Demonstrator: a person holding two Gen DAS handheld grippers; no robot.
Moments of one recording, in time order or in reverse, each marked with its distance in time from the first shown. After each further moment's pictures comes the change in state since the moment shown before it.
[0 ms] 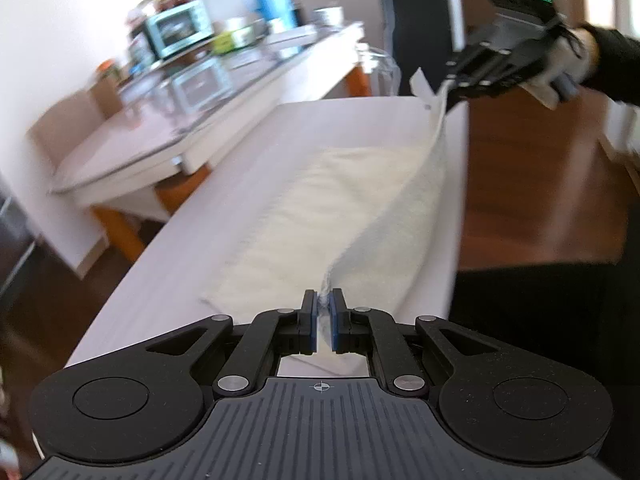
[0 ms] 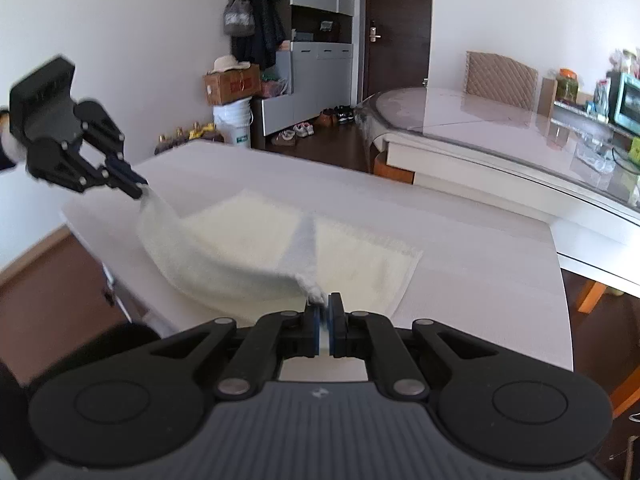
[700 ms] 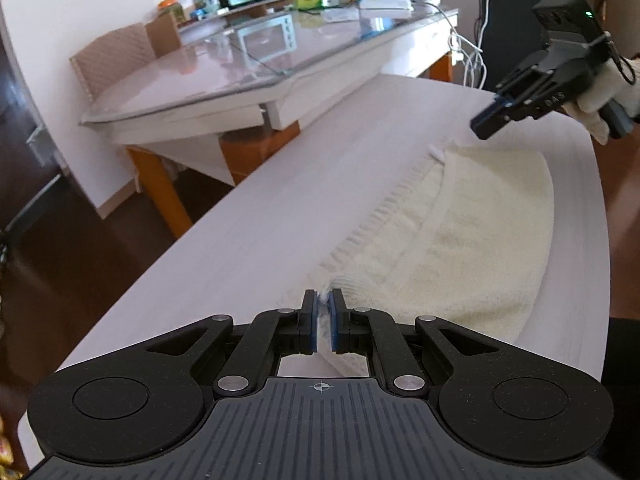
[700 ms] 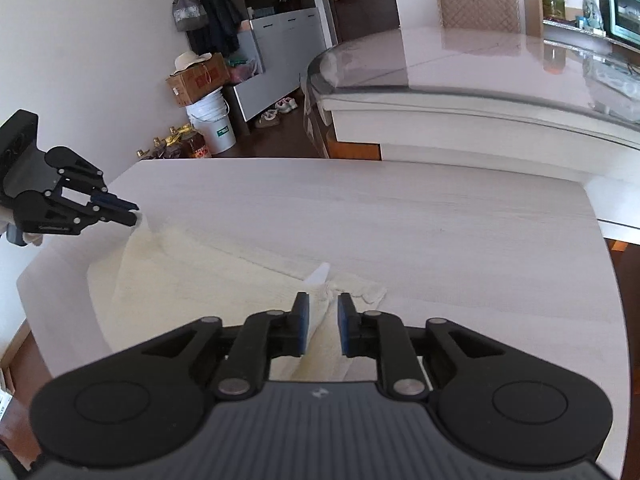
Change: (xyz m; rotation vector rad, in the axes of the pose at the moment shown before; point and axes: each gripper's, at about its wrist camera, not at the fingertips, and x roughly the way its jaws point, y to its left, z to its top) left arm 0.074 0.085 0.004 -0.148 0.073 0.056; right arm 0.117 -0.083 0.031 0.178 0.128 0.057
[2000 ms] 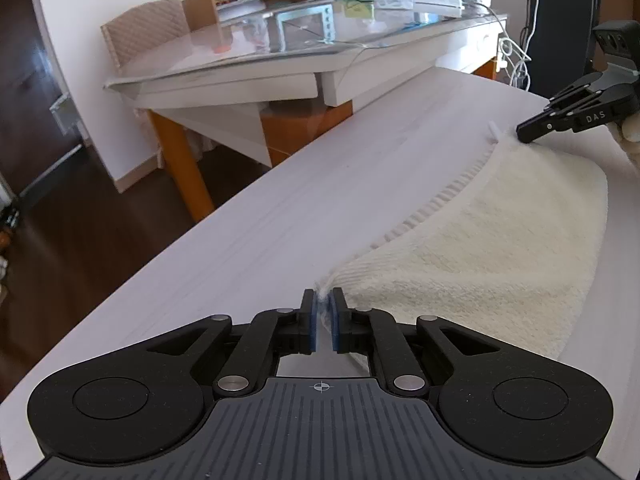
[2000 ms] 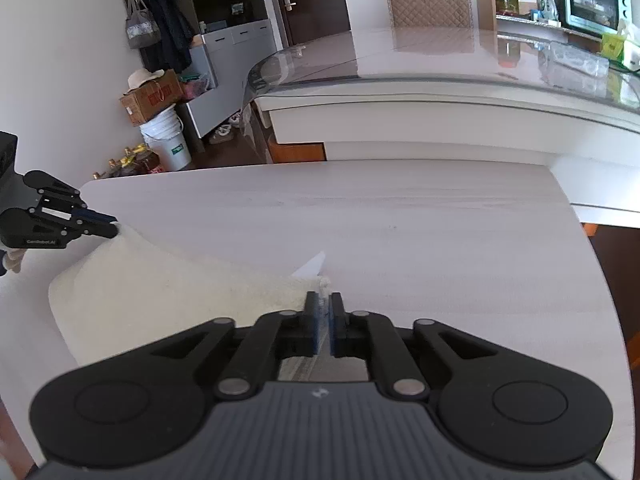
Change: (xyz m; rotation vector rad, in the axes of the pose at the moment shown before) left arm 0.049 0.038 -0.003 -0.113 0.011 0.056; right arm 0.009 -0.003 -0.005 0.063 -0.077 -0.163
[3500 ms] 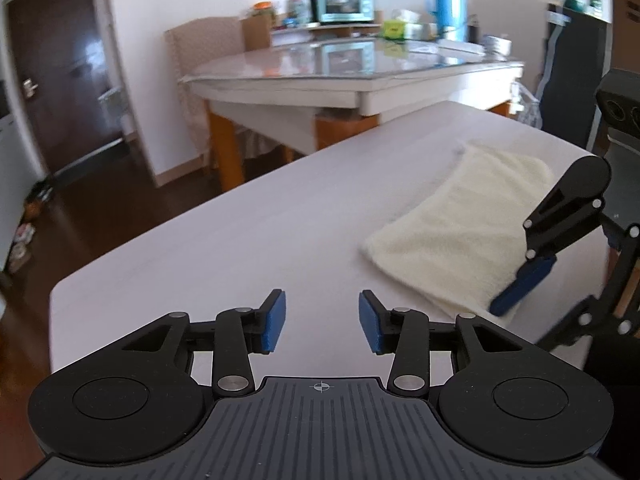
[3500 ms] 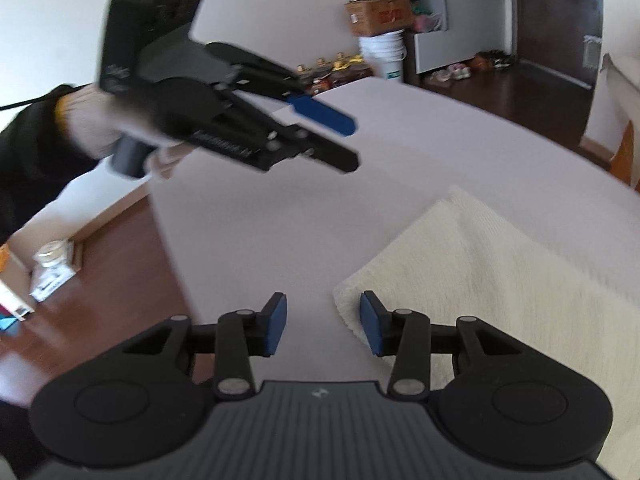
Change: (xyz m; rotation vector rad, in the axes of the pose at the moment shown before) left arm -0.118 -0.012 -0.090 -0.038 -0.117 0.029; right arm -0.002 0.266 -0.031 -0.446 0.230 0.486
